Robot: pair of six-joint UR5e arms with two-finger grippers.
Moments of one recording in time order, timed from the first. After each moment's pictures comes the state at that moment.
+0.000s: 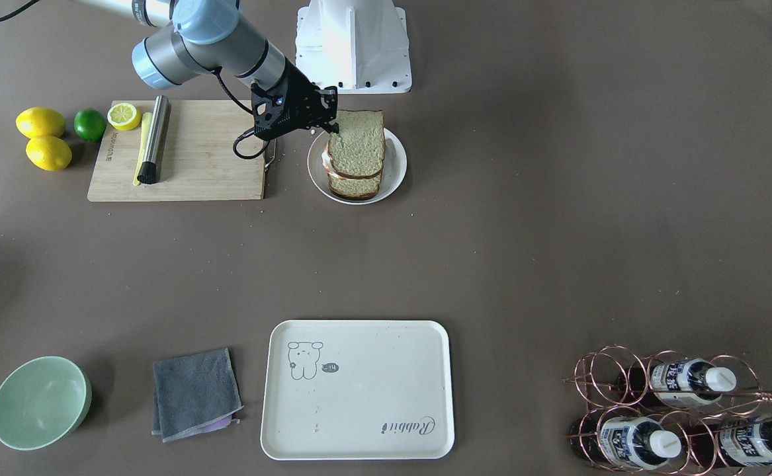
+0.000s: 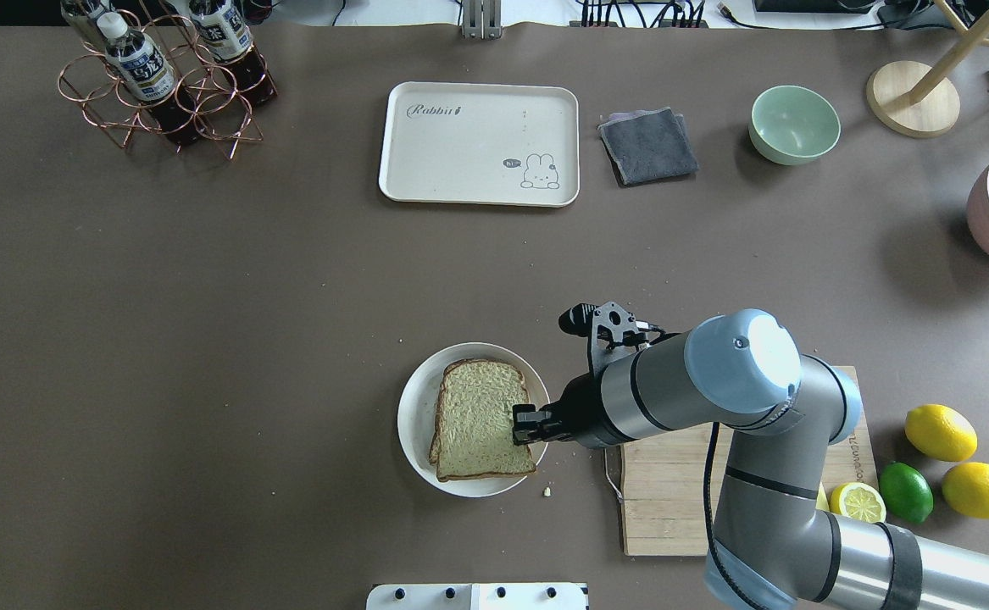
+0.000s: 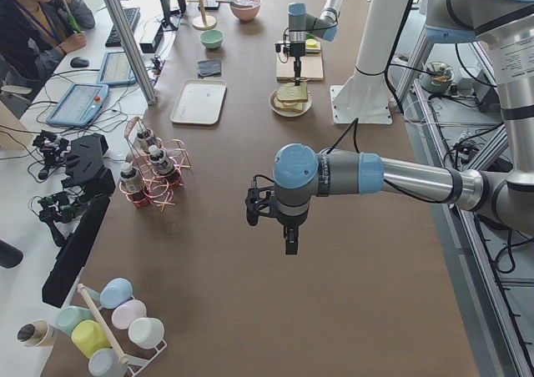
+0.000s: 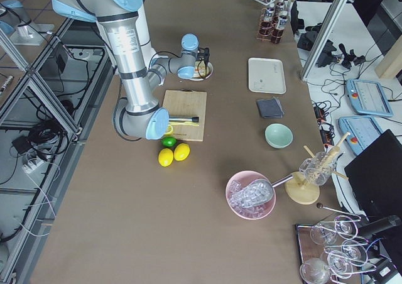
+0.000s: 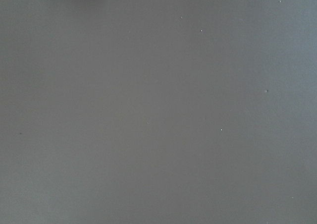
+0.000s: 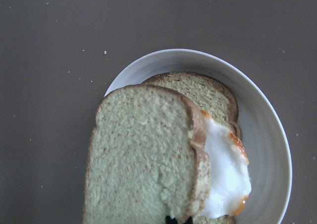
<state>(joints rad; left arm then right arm) -1.63 -1.23 -2.07 -1.36 -2.41 0.06 0.37 -1.16 1.78 -0.90 1.97 1.49</state>
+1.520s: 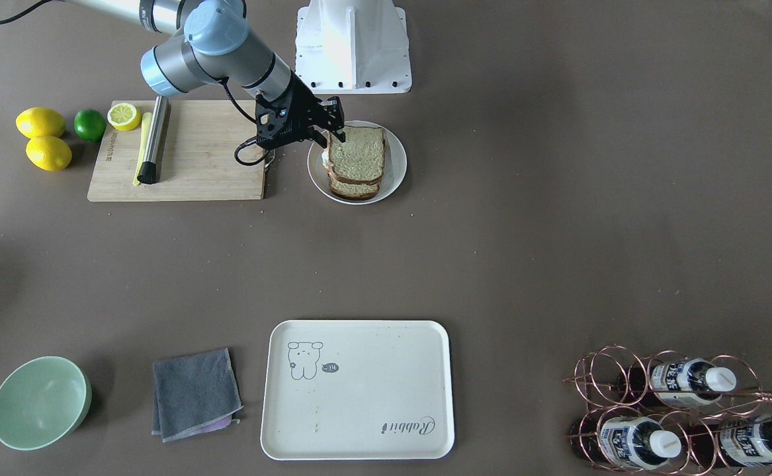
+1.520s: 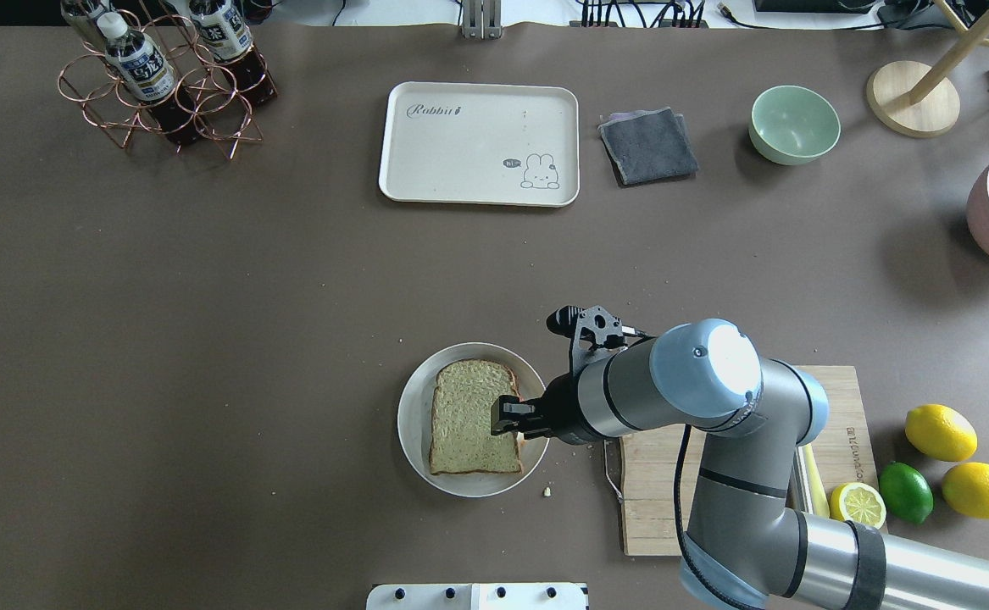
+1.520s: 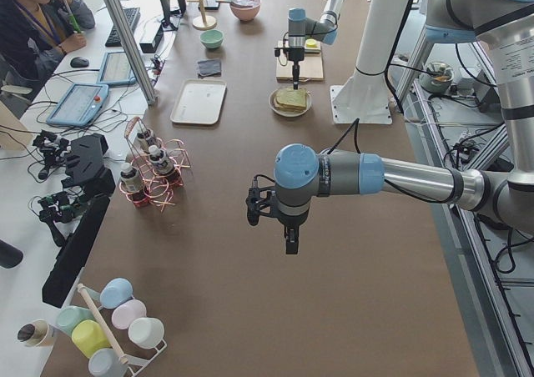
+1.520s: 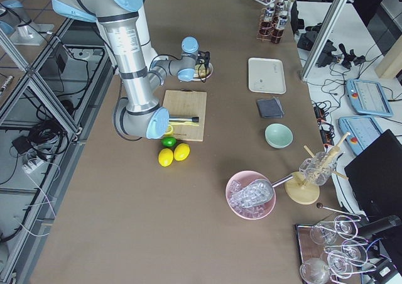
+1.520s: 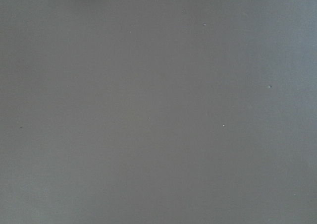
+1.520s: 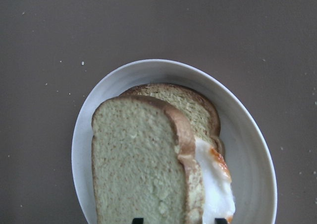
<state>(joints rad) -1.61 -1.23 -2.07 -1.38 -2.45 0.04 0.38 -1.16 1.75 -0.90 1.93 1.50</state>
